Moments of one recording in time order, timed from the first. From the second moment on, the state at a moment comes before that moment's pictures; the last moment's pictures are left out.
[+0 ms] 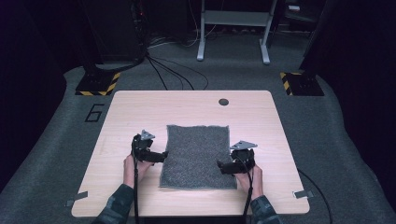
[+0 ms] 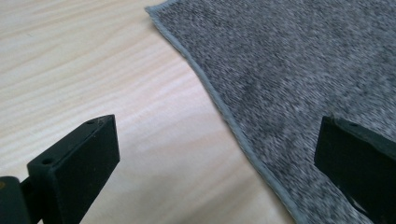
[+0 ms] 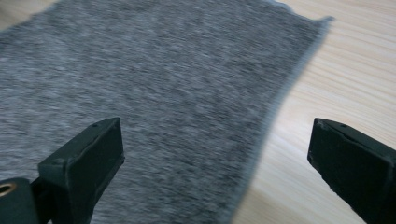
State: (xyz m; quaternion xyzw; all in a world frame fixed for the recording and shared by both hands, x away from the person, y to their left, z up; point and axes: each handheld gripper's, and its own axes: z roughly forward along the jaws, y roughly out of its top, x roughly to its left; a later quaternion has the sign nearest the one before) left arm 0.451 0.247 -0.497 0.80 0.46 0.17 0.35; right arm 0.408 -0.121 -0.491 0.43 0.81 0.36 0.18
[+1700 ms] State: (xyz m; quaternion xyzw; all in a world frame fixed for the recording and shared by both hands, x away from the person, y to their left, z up) left arm 0.568 0.230 -0.504 0.81 0.46 0.15 0.33; right arm 0.359 0.092 -0.511 0.21 0.91 0.34 0.06
